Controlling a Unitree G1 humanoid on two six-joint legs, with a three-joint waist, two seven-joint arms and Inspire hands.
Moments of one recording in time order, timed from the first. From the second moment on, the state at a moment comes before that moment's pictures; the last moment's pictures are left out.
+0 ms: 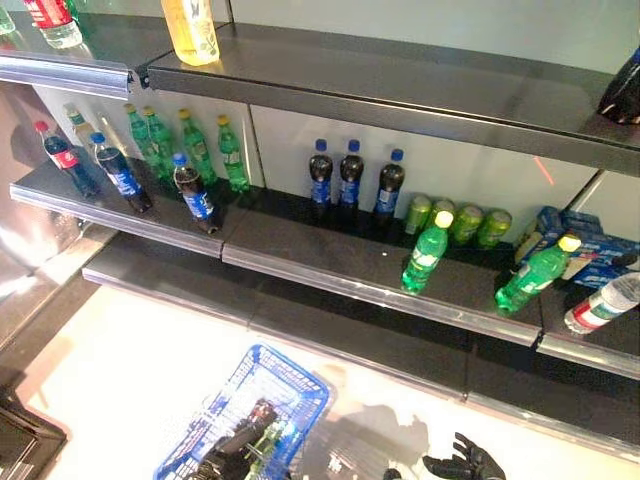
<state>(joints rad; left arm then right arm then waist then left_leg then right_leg) 0.00 0.25 0.04 1.20 -0.89 0.06 -0.36 0.06 -0.27 0.08 1.24 0.31 -0.26 0.05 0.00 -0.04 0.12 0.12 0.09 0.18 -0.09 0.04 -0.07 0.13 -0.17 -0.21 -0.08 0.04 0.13</state>
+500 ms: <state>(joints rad) -0.04 0.25 -0.07 1.15 -0.90 0.03 -0.36 0.02 -0.28 0.10 1.24 0.32 -0.26 0.05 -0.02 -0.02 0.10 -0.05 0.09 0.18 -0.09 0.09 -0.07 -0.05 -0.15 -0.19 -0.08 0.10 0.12</state>
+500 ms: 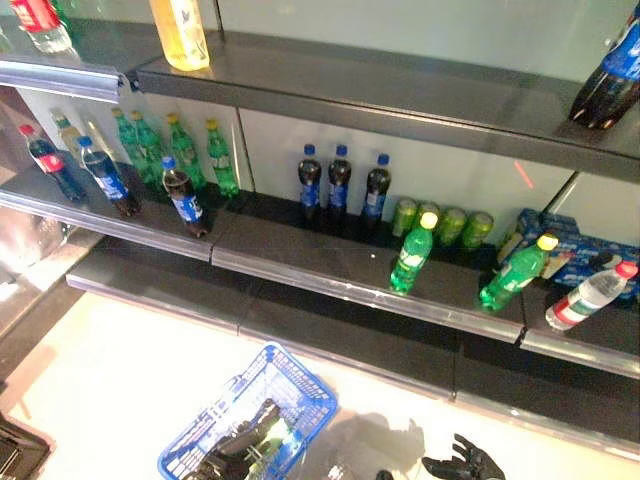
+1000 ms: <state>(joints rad) -0.30 0.24 -0.11 1.12 -0.96 -0.02 -0.36 -0.19 -0.35 0.15 1.22 0.40 -0.31 0.06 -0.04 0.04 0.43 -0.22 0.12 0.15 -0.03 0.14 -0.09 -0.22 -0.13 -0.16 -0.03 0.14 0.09</state>
